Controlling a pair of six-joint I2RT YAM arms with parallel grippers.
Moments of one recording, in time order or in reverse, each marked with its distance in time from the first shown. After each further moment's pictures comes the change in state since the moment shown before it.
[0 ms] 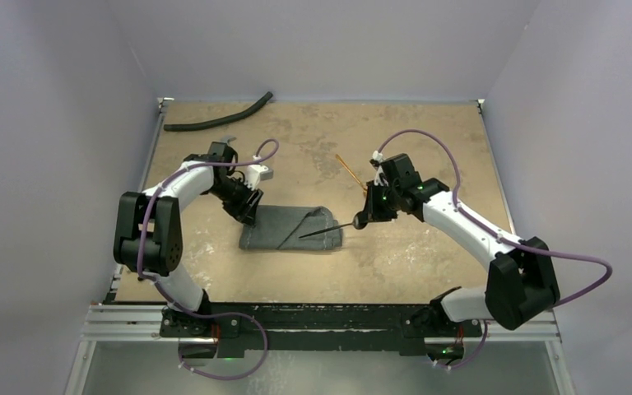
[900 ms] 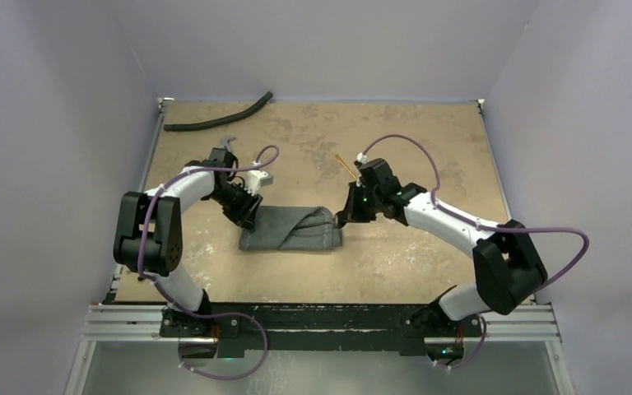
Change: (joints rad) left arm 0.000 -0.002 -0.063 0.074 -0.015 -0.009; right arm 0.105 0.099 -0.013 0.199 0.031 0.175
